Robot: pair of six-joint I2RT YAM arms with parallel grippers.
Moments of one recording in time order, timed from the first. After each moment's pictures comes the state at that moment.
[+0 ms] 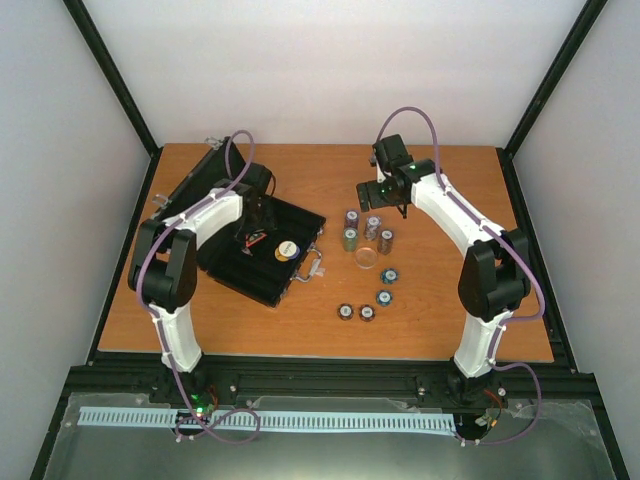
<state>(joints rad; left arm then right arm) -0.33 1.87 1.40 -0.75 -0.12 -0.57 0.41 1.86 1.65 -0.81 0.10 0.12</state>
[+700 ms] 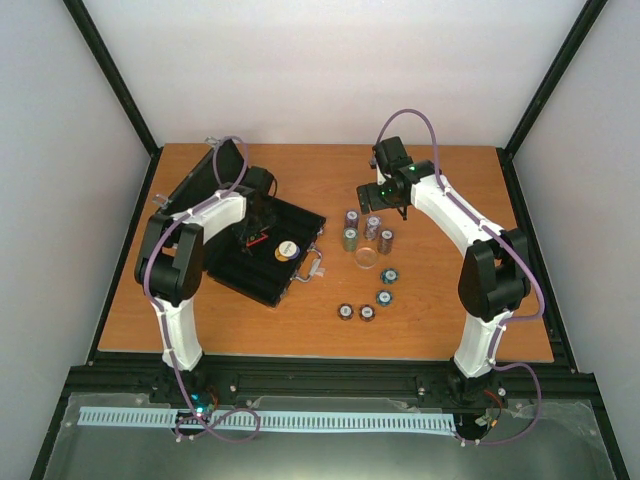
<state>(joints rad) -0.33 1.95 1.40 -0.72 -0.17 -0.88 0.41 1.86 1.63 -0.81 0.09 0.12</state>
